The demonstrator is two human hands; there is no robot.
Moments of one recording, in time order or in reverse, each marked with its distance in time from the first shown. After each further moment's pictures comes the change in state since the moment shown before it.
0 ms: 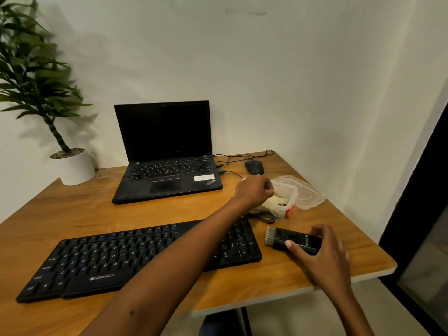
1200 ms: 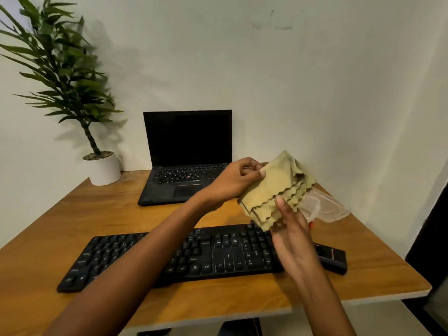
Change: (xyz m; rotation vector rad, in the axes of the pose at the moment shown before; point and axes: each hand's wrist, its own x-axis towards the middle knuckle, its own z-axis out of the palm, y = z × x) left_hand -0.087 -0.019 -0.120 -0.727 0.004 0.016; right_hand -0.028 -0.138 0.021 1.493 -0.448 0.088
